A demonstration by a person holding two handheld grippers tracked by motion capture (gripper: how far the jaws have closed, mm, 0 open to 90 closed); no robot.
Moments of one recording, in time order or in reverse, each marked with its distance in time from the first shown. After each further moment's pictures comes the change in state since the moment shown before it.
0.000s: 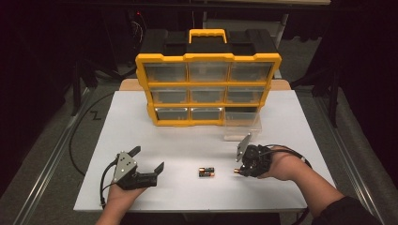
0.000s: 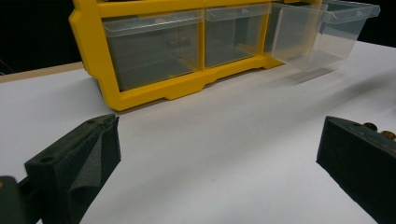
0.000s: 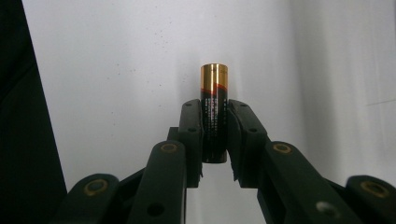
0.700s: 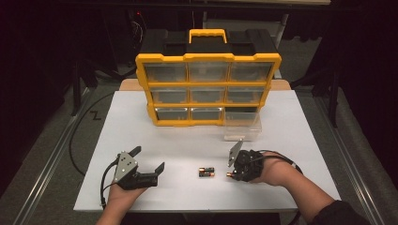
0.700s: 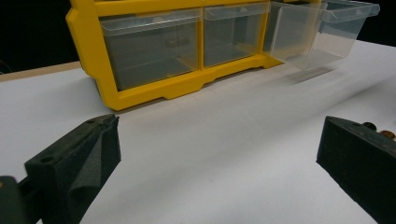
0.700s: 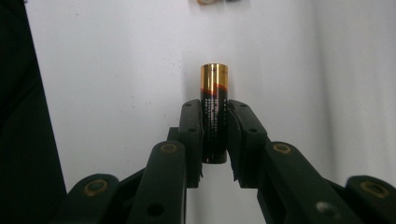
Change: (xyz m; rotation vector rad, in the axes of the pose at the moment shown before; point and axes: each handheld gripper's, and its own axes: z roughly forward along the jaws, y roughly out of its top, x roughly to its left) left arm -0.001 0.000 0.001 0.006 -0.002 0.001; right arm 0.013 0.015 0.015 -0.021 -0.004 -0.011
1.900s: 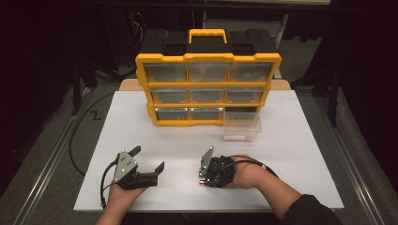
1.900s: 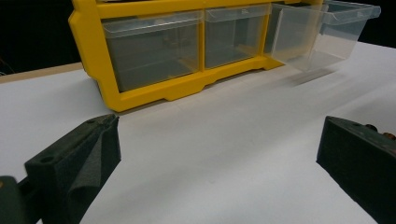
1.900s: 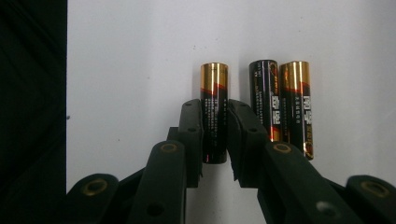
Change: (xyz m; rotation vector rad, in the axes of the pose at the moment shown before) left arm 0.000 0.001 0.000 -0.004 0.005 -0.001; right arm 0.022 0.066 0.034 -0.074 0.065 -0.155
